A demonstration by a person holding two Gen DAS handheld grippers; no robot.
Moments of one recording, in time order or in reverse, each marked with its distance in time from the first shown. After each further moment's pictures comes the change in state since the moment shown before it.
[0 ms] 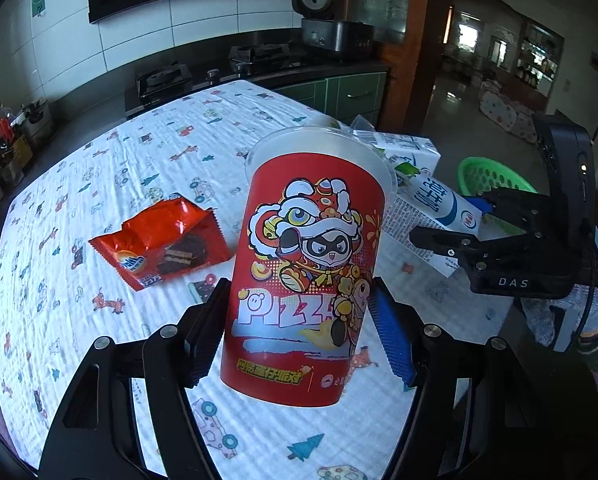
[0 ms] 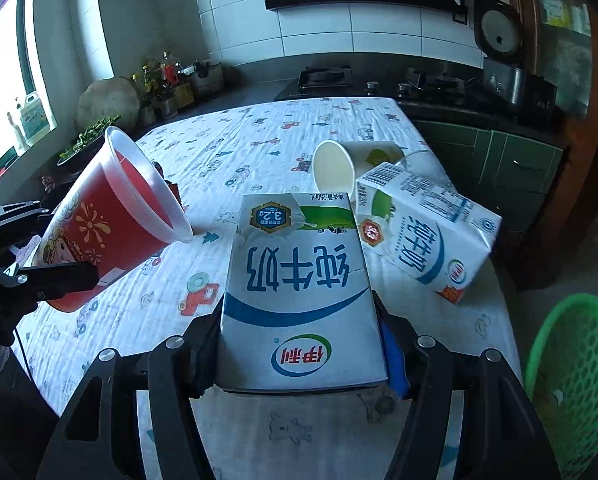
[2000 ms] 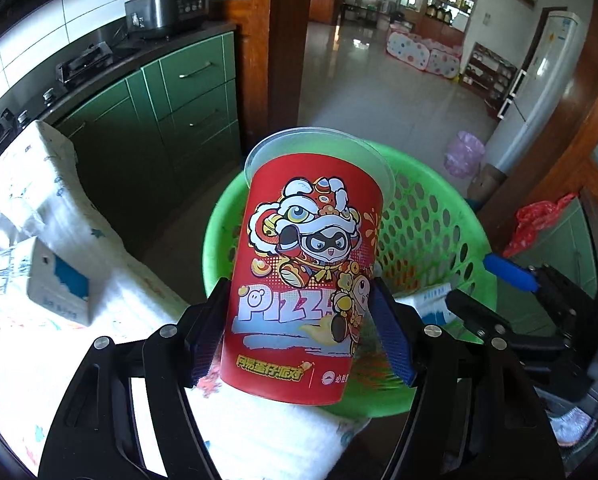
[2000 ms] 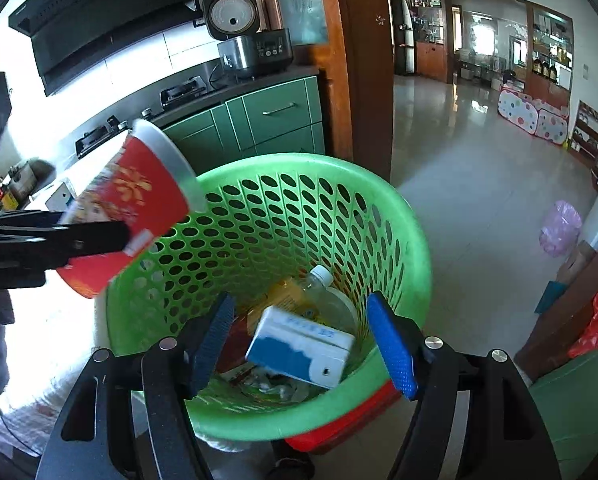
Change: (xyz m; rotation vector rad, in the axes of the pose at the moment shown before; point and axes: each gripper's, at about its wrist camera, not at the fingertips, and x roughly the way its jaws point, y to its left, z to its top) left arm 0.171 -0.297 0.101 0.231 0.153 -0.256; right arm -0.141 -0.243 -0.161 0.493 -0.072 -0.477
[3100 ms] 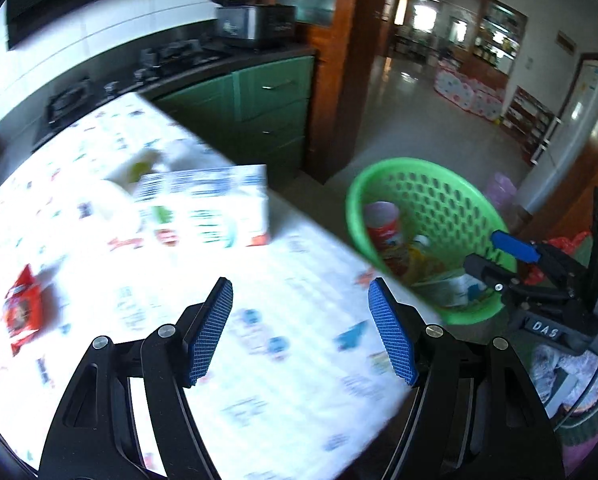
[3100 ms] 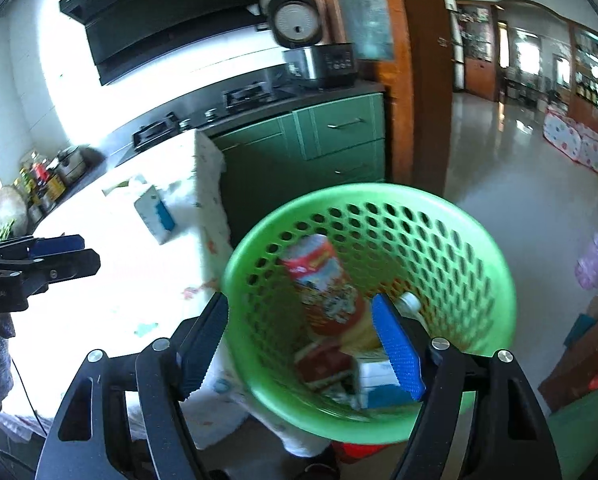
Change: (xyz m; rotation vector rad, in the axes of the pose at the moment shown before) left arm -0.116 0.103 -0.072 -0.162 -0.105 0.131; right arm -0.021 0.099 0.022 -0.122 -0.025 0.172
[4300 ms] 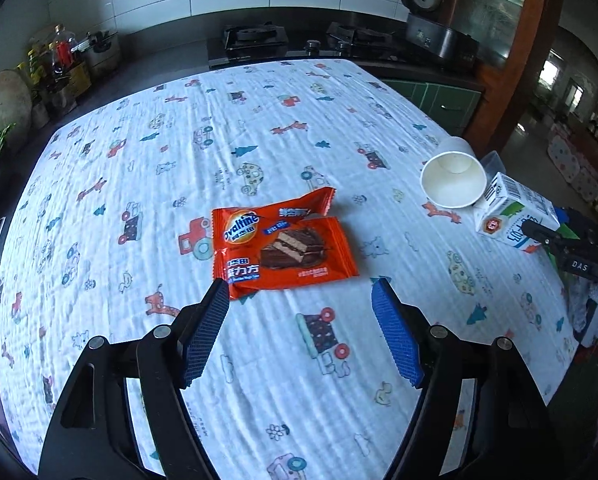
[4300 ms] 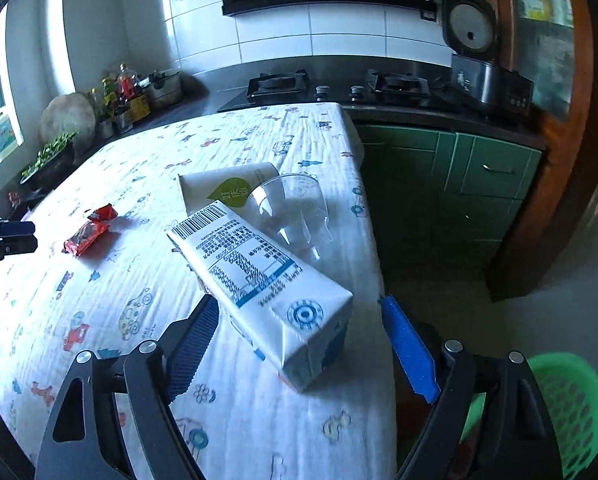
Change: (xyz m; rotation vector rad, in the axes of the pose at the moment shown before) left arm -0.055 0.248 -0.067 -0.346 0.013 0.289; right arm 0.164 0.156 0.087 -0.391 0.105 0.278
